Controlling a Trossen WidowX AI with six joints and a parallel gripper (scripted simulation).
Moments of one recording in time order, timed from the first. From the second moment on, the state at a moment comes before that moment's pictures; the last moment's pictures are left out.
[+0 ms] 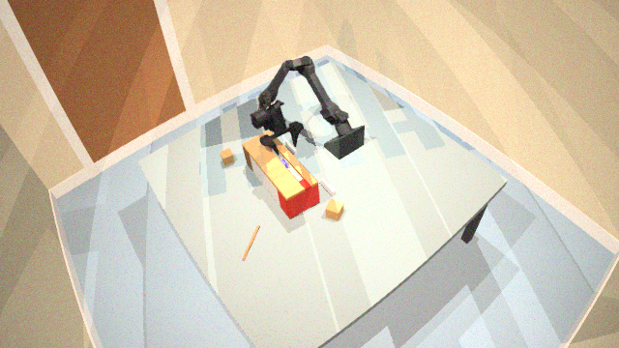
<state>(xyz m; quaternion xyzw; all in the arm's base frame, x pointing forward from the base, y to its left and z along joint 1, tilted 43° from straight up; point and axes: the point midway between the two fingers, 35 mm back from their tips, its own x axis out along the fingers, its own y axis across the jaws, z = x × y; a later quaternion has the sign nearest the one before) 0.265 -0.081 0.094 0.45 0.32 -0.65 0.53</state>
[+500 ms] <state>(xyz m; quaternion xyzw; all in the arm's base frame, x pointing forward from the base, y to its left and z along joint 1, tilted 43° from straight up) 0.261 -0.095 0.075 0.45 0.32 -0.65 0.53</state>
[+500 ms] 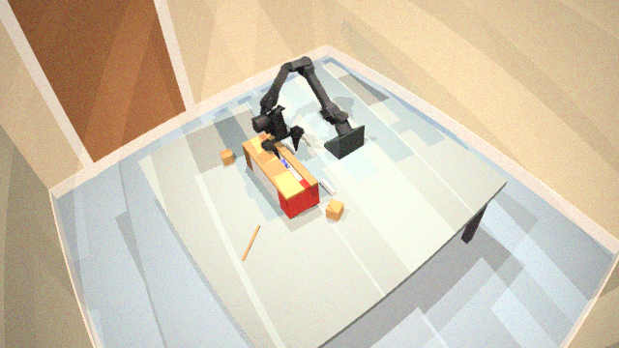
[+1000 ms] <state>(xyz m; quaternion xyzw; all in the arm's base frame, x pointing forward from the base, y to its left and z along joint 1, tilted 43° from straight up) 0.267 -0.080 0.062 0.45 0.32 -0.65 0.53</state>
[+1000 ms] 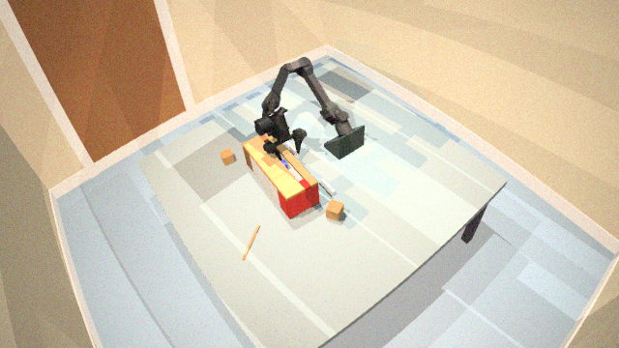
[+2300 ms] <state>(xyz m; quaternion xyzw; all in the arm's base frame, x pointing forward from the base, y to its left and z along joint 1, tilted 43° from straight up) 0.273 -0.049 0.030 0.45 0.32 -0.65 0.53</state>
